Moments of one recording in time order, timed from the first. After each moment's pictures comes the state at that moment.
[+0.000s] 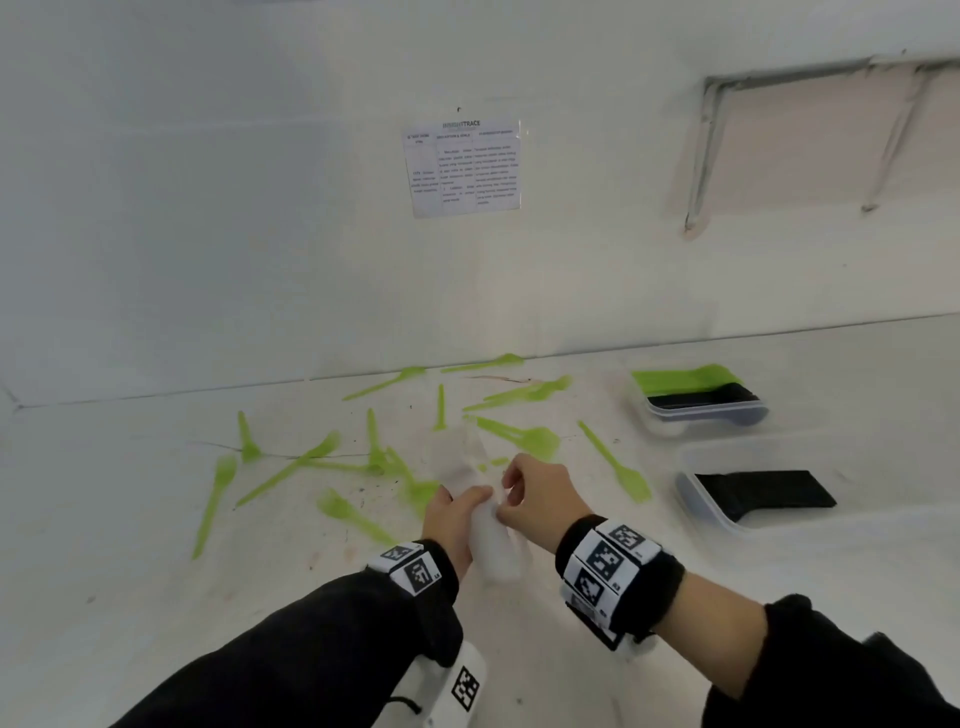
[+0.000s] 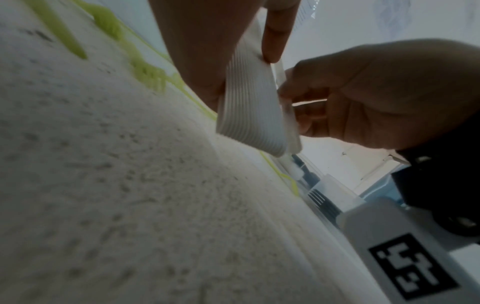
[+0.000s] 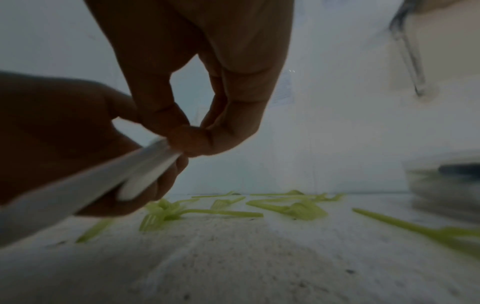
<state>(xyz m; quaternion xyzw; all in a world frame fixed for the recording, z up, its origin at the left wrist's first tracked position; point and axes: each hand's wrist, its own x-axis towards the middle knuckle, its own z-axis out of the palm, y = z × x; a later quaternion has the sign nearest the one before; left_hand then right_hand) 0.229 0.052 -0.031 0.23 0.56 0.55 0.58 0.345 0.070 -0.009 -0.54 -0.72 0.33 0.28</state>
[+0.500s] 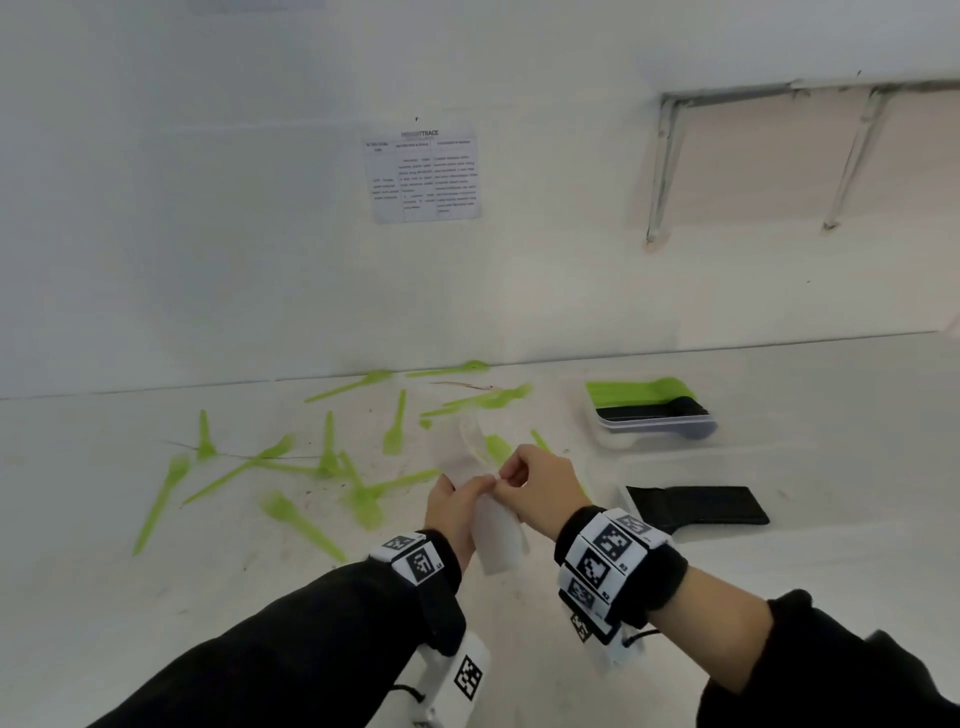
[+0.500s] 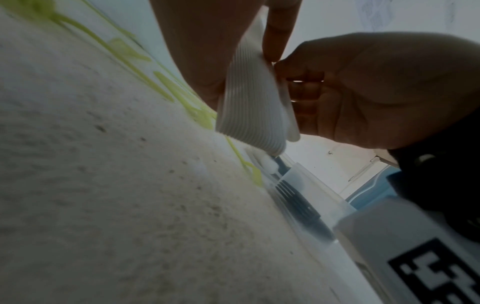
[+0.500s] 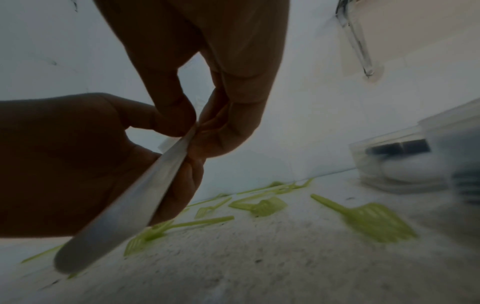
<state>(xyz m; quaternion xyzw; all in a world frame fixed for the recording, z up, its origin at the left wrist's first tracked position) 0.309 0.062 -0.013 0.25 0.52 0.58 0.58 0.415 0.087 0.001 -0.54 -0.69 0.34 0.34</state>
